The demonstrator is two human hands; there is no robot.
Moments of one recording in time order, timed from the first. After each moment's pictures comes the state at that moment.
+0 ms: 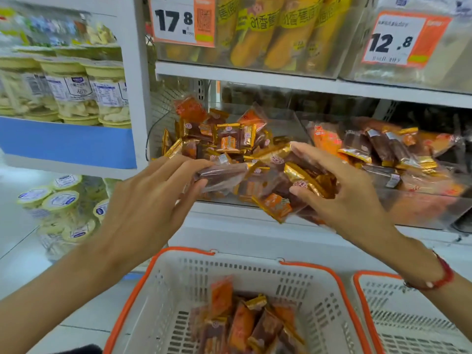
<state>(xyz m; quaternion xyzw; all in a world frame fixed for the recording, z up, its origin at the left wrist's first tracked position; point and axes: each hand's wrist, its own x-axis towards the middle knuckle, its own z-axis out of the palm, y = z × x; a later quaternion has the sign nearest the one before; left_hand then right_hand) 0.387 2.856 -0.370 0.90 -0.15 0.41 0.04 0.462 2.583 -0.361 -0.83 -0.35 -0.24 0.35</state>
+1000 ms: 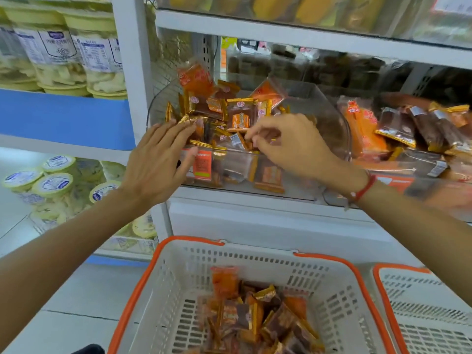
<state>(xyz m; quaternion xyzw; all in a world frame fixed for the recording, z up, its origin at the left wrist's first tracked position) 0.509 2.928 -0.436 0.95 -0.06 0.30 0.01 0.552 2.681 -0.362 -0.89 -0.36 -0.16 0.24</state>
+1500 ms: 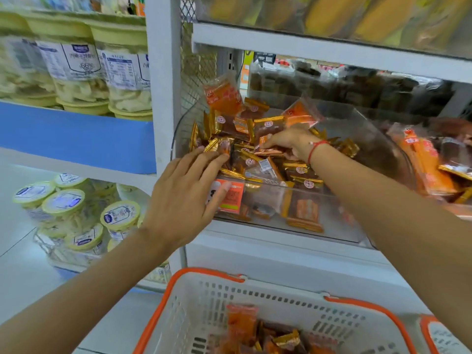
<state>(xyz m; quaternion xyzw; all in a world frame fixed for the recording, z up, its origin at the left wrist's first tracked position) 0.514 2.926 -0.443 0.94 -0.07 0.32 0.02 0.706 2.763 -0.378 -0.89 0.01 0.09 0.44</state>
